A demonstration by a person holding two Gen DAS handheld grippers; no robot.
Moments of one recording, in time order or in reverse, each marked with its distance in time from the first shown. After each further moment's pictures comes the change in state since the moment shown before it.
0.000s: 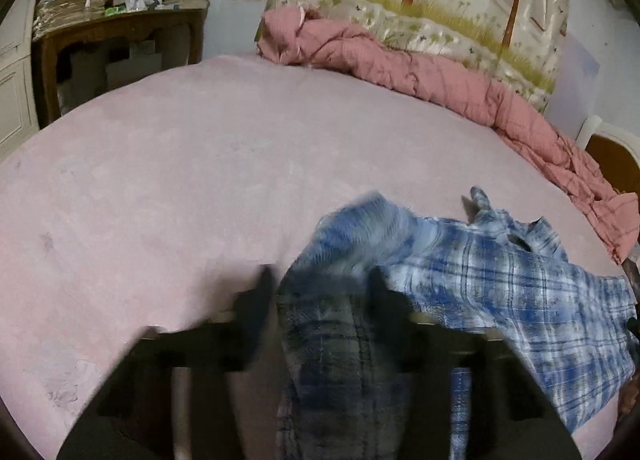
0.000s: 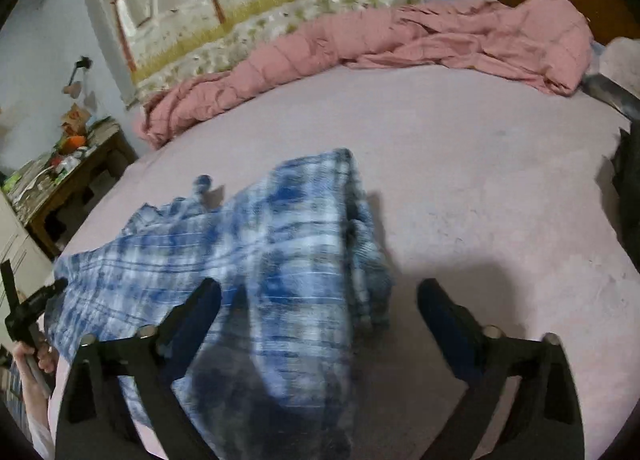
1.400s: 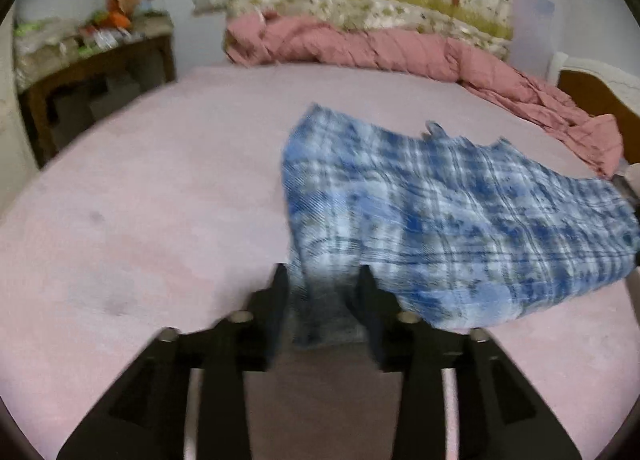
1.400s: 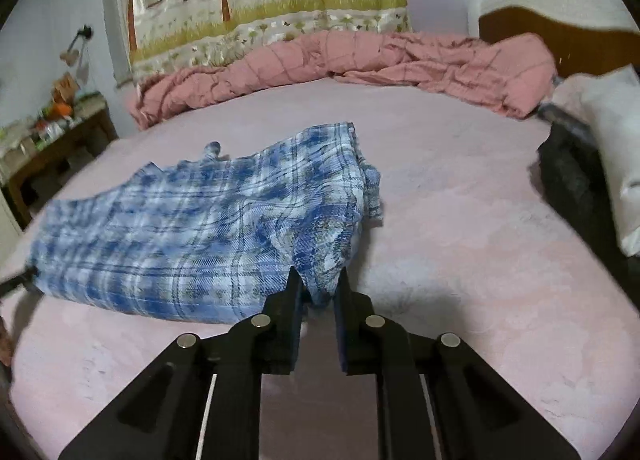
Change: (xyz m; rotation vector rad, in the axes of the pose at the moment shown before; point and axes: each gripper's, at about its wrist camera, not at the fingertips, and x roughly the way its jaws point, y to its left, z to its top) left arm -0.079 -0.008 -0.056 0.212 0.002 0.025; right arm -0.077 0.046 -0.073 -0.134 -0.064 -0.176
